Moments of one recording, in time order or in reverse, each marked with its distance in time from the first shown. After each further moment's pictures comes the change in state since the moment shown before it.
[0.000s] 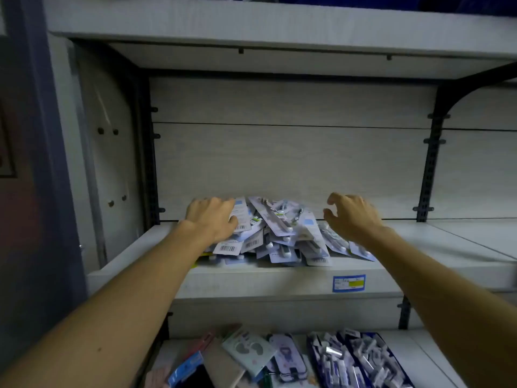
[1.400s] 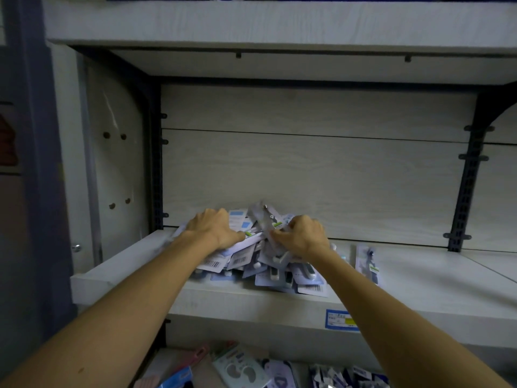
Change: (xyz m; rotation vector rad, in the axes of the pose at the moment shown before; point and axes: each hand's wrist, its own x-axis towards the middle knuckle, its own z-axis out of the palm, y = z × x) left_hand 0.028 0.037 0.003 -0.244 -0.181 -0.426; right_hand 0.040 -0.051 0.050 0.438 -0.227 0.113
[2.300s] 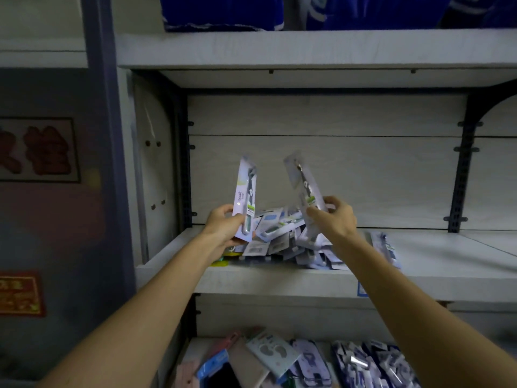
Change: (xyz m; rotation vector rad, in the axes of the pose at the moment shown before) left_hand -0.056 -0.069 -0.026 -1.364 -0.114 -0.107; right_hand -0.080 -0.052 -0.023 0.704 0.267 0.093
